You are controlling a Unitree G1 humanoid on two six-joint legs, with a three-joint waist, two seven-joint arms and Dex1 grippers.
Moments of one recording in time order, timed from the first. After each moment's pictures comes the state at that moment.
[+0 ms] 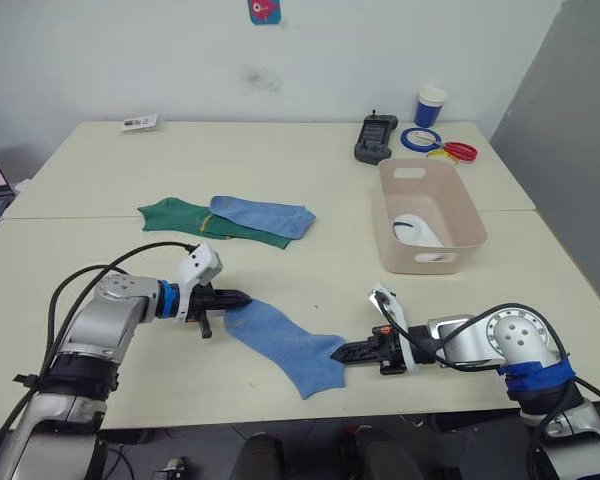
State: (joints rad) left arm -0.42 0.75 -0.06 0.25 -0.28 0.45 -1.20; right arm -0.44 -0.49 0.15 -0.09 1.42 1.40 0.13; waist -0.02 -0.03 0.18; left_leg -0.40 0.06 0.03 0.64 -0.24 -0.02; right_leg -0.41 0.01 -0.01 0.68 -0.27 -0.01
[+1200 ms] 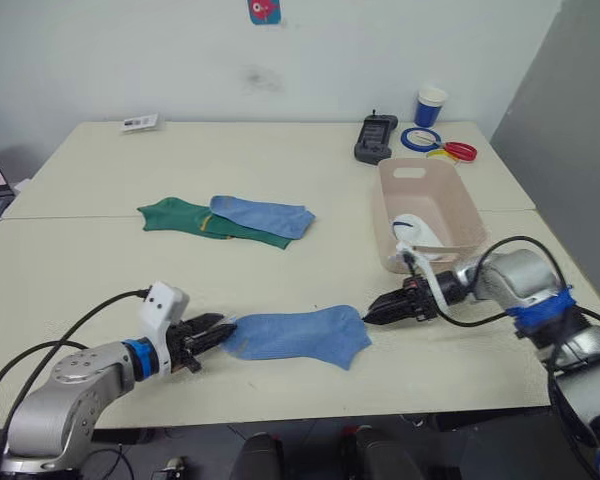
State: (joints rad) left arm 0.07 0.72 0.28 -0.28 -0.52 0.67 -0.83; right arm -0.70 -0.73 0.35 0.13 0.57 0.98 1.20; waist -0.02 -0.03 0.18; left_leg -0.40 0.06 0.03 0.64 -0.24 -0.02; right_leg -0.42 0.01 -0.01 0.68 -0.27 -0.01
